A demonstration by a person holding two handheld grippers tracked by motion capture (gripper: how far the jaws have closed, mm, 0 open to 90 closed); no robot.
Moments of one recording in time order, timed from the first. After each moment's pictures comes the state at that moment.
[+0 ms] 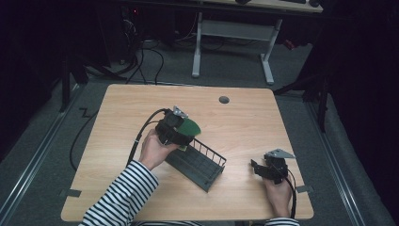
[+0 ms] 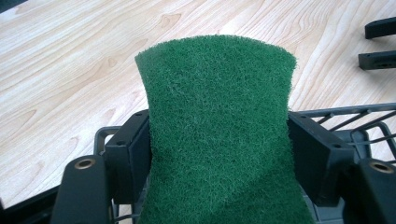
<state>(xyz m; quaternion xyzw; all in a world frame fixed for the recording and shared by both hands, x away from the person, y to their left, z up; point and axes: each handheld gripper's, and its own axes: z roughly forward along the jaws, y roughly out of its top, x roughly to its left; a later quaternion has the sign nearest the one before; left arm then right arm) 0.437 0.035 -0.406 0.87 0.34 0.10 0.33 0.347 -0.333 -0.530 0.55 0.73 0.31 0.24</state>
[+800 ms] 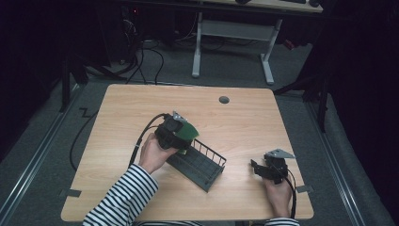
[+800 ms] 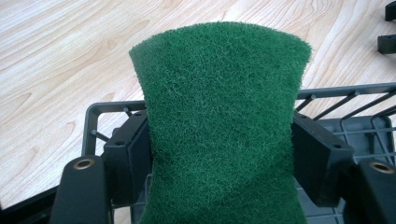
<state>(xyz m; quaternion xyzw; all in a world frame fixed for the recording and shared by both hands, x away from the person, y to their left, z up) 0.434 0.039 -0.422 0.87 0.35 0.11 0.32 0.347 -0.333 -0.530 0.55 0.74 0.31 0.24</state>
